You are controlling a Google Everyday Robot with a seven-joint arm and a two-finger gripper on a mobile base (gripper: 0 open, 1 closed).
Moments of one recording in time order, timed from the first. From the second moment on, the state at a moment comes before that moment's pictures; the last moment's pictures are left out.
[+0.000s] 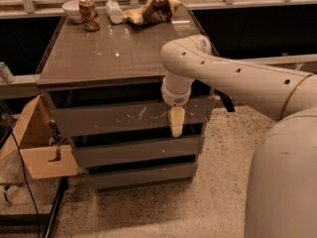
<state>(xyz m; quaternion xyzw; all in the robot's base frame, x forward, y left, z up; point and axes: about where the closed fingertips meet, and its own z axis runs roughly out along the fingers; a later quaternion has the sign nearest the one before) 0.660 -0.057 0.690 -0.77 0.63 -0.03 0.10</state>
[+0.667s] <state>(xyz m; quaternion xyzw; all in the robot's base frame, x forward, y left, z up) 0.680 -0.049 0.662 -0.77 0.63 -0.02 0.06</state>
